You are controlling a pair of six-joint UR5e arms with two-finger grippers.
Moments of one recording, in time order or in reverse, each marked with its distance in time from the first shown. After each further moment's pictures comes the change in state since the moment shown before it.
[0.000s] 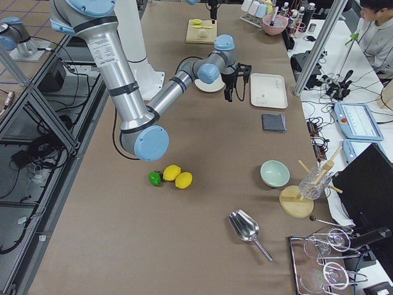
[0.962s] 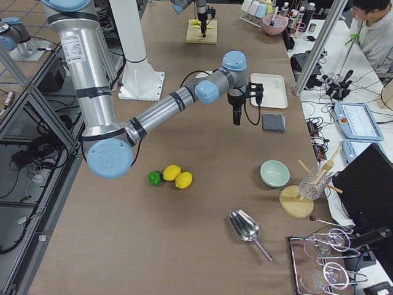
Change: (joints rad) left arm 0.282 0.060 0.026 -0.094 0.273 -0.195; right arm 0.230 -0.166 0.022 0.000 0.167 -0.332
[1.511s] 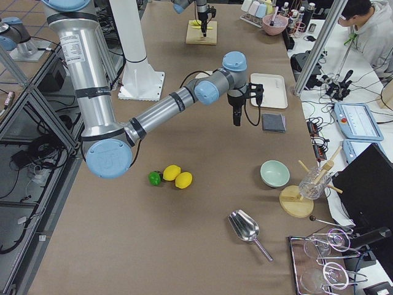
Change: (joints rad) left arm -0.016 -0.021 -0.050 0.008 -0.052 0.016; right arm 0.002 -0.003 -0.001 0.000 0.000 -0.001
